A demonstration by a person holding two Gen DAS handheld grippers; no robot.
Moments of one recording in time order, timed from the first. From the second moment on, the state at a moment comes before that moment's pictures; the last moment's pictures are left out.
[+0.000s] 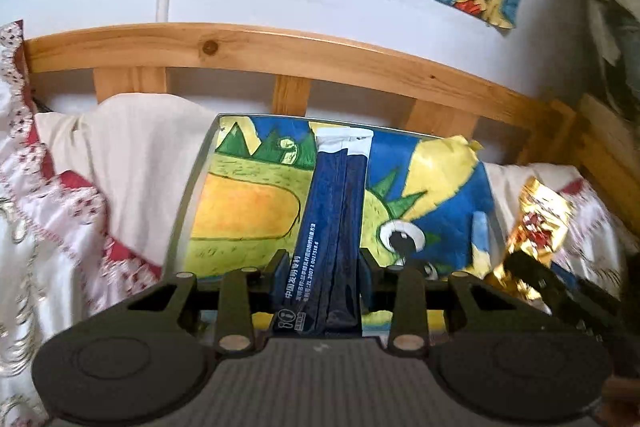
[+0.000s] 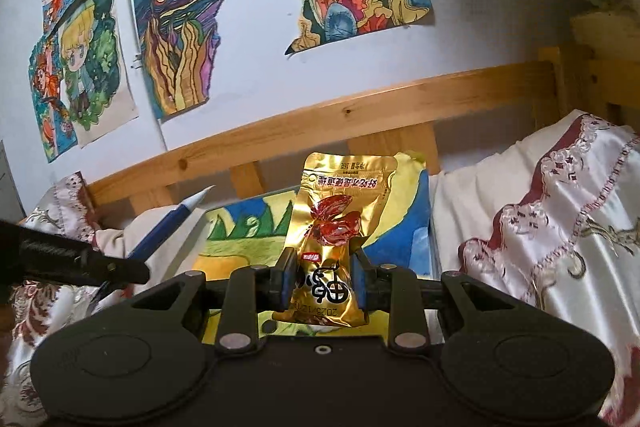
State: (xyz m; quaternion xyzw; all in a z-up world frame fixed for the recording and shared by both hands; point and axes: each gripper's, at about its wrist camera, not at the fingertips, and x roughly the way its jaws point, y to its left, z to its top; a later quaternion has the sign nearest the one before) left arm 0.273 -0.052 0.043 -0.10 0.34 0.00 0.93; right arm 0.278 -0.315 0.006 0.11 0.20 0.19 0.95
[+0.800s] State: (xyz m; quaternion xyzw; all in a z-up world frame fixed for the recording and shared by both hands) left arm 0.342 -0.104 -0.035 -0.09 0.38 0.00 0.92; right arm 0.317 -0.310 -0.045 0.09 0.27 0.20 0.94
